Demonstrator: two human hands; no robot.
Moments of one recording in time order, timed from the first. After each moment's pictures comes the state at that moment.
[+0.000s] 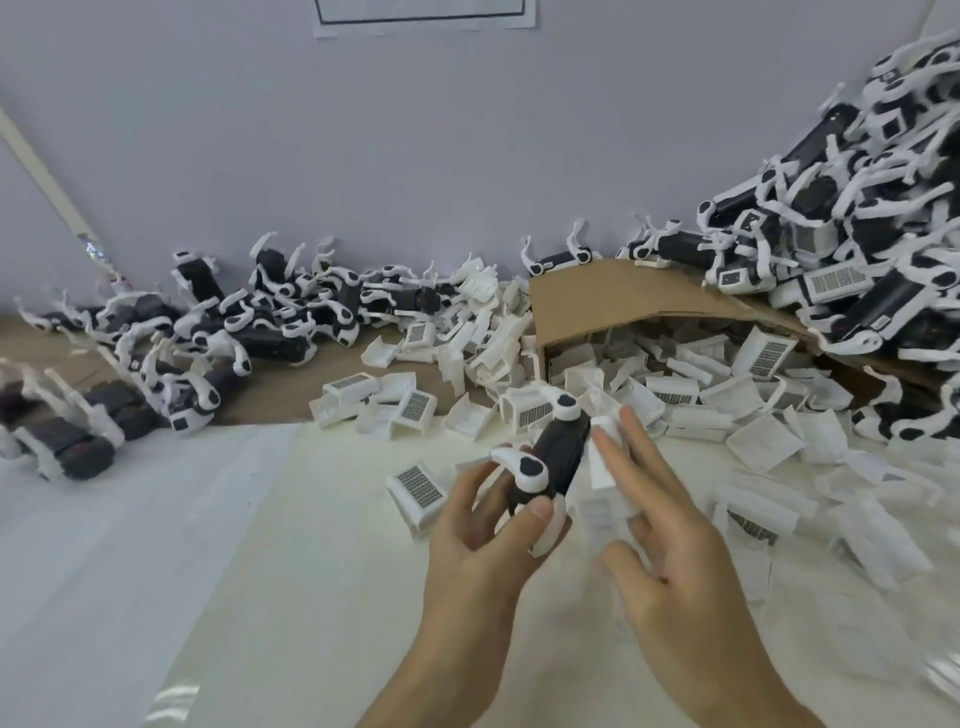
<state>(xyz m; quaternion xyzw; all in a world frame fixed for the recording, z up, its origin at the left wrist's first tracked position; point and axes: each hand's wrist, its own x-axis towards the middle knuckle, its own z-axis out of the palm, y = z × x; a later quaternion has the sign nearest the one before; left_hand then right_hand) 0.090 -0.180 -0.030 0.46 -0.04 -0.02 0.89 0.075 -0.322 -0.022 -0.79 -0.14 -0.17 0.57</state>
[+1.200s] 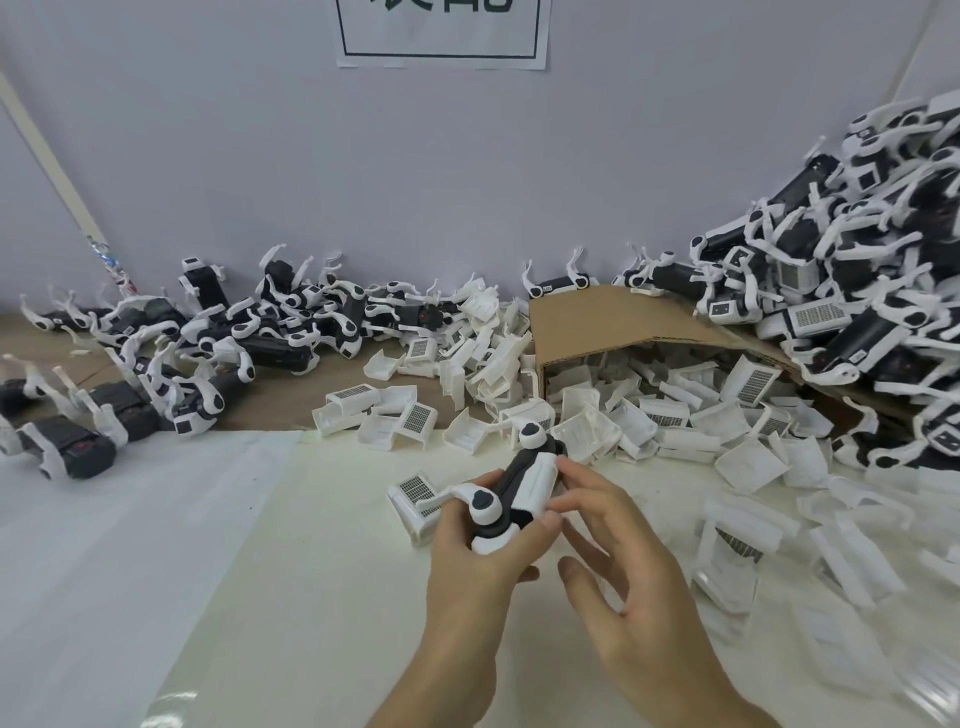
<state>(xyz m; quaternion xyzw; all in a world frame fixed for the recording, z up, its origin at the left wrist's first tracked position) 0.087 -0.178 -0.033 0.59 0.01 0.03 0.80 0.079 -0.312 -0.041 -0.75 -0.23 -0.17 0.59</state>
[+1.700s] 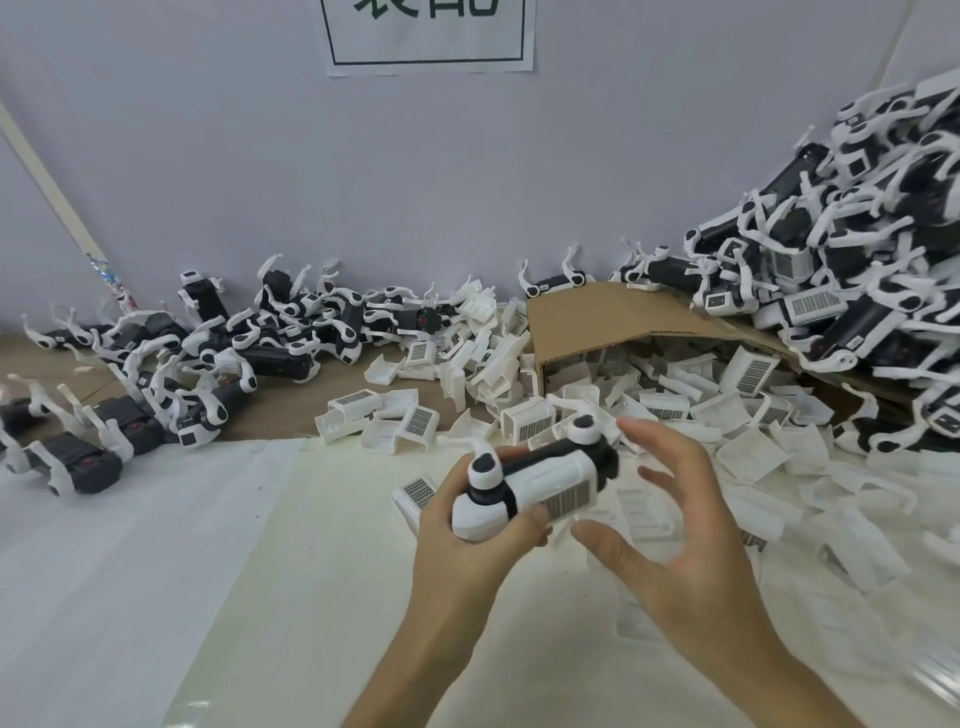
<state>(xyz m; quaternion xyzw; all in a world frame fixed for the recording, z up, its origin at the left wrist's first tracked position) 0.092 -0.162 -0.016 0.61 -0.11 0.08 0.78 0.085 -0.335 -0.018 -0.79 -0.16 -0.27 0.53</state>
